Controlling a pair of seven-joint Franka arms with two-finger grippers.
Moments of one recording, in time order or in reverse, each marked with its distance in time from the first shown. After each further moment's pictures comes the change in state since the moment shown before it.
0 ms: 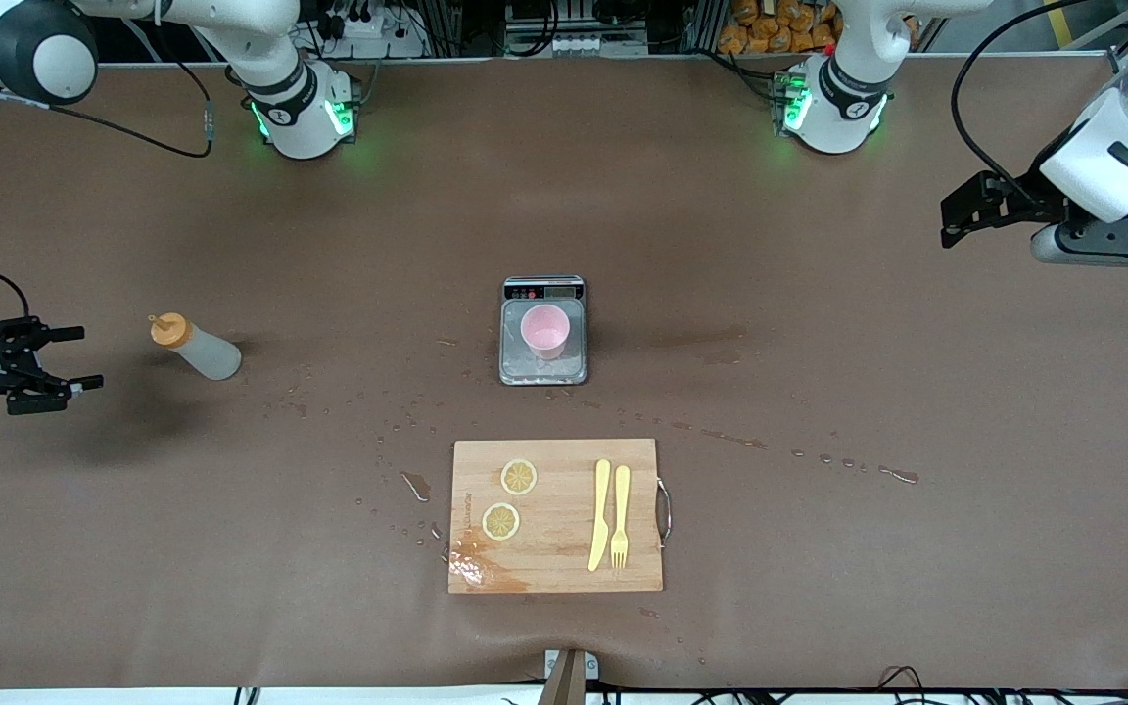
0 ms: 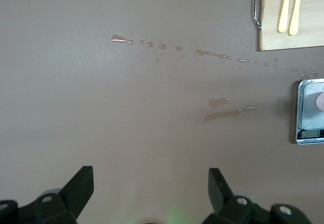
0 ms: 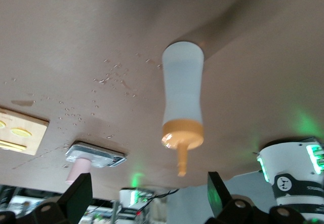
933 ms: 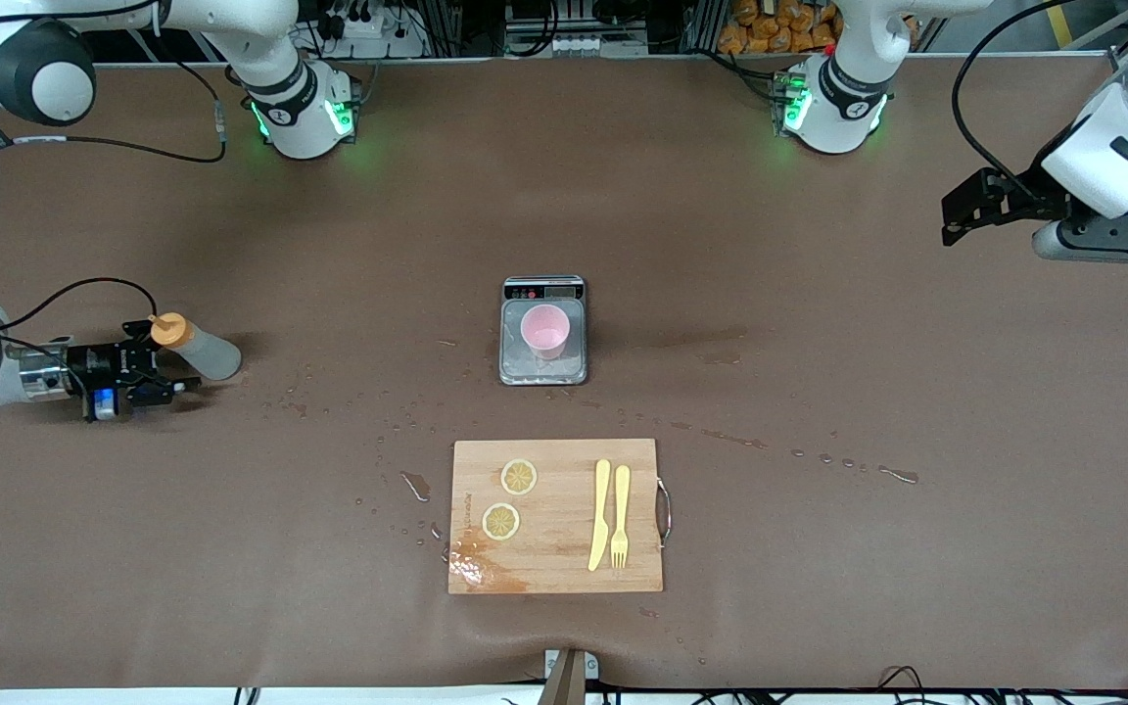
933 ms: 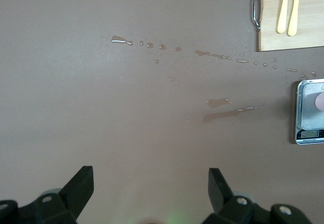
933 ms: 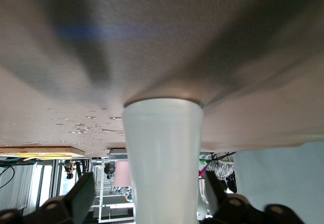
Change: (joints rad) left arm 0.000 -0.005 -0.001 0.000 0.000 0.000 0.000; right arm -0.102 0.120 -0.009 -0.434 0.258 0.255 0.000
